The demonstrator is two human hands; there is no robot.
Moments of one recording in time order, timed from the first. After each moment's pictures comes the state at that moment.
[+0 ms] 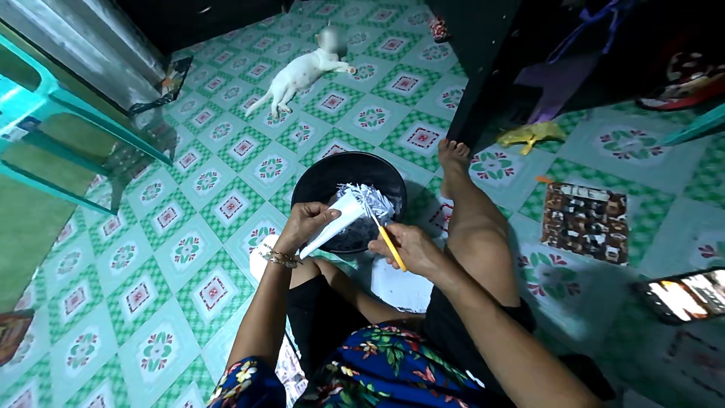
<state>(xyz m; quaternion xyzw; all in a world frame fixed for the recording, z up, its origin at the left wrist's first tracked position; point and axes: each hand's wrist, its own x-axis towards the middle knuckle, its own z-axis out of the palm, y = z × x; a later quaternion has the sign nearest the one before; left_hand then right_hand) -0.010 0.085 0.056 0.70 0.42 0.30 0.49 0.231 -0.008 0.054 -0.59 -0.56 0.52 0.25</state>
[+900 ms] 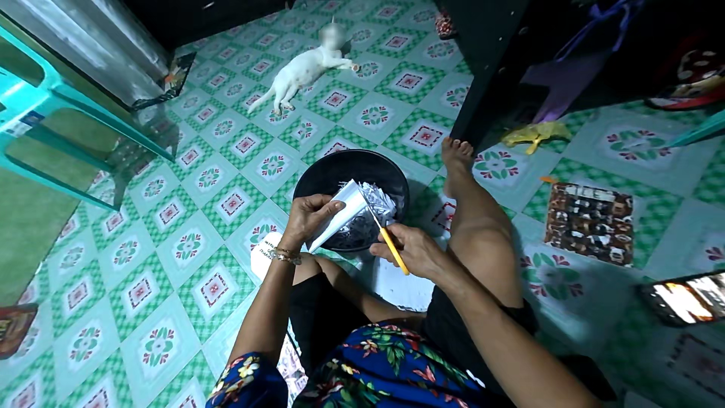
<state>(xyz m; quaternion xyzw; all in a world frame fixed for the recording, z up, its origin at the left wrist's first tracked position) 0.005 0.088 0.055 0.72 0.39 0.39 0.41 0.233 -0.010 0.050 -0.59 -0.59 0.50 0.23</state>
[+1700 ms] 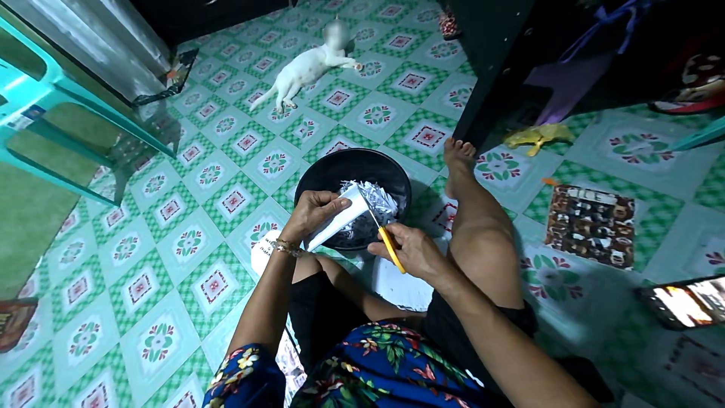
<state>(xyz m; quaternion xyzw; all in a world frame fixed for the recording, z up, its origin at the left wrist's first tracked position) 0.007 0.097 0.066 0.72 0.38 0.31 0.48 0.225 -0.013 0.049 -0.60 -0.60 0.45 0.26</state>
